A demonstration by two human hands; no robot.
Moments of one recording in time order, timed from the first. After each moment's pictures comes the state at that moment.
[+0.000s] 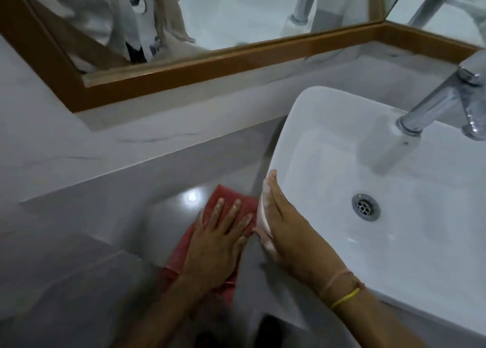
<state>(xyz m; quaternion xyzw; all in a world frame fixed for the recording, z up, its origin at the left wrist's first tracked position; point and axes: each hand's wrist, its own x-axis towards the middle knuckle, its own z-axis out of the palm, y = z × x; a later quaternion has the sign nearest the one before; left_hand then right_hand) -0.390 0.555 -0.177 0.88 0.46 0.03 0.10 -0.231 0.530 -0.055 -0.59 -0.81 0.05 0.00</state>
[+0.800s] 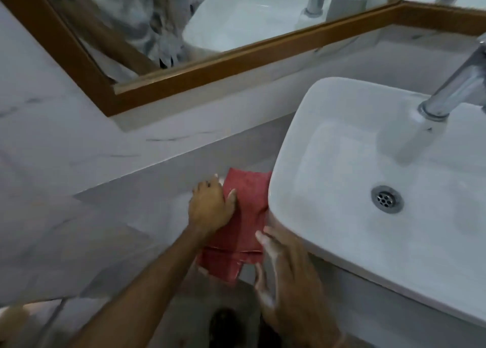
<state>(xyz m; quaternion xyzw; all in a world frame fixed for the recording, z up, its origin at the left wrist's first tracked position) -0.398 0.607 -0.134 0.69 0.70 0.04 0.18 -0.264 0.447 -0.068 -0.61 -0.71 0.11 0.34</state>
